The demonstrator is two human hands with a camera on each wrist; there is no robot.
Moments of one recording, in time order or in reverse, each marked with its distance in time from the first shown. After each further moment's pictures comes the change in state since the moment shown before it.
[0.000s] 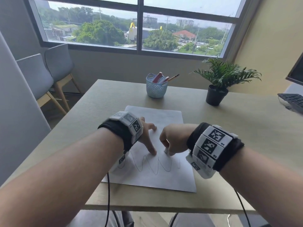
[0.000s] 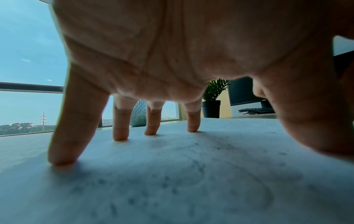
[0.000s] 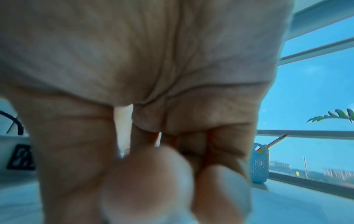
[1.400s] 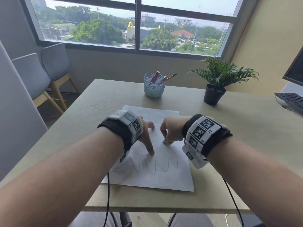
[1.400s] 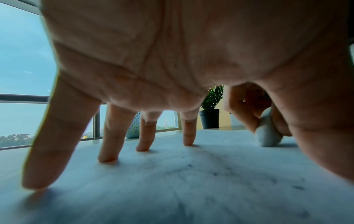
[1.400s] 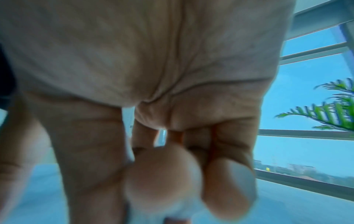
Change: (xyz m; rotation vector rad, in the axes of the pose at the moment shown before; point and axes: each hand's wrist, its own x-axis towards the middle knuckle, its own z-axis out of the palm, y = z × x) left_hand -0.006 0.011 -0.008 0.022 -0.018 -0.025; right_hand 0.006 0.008 -0.018 0.071 0.027 0.105
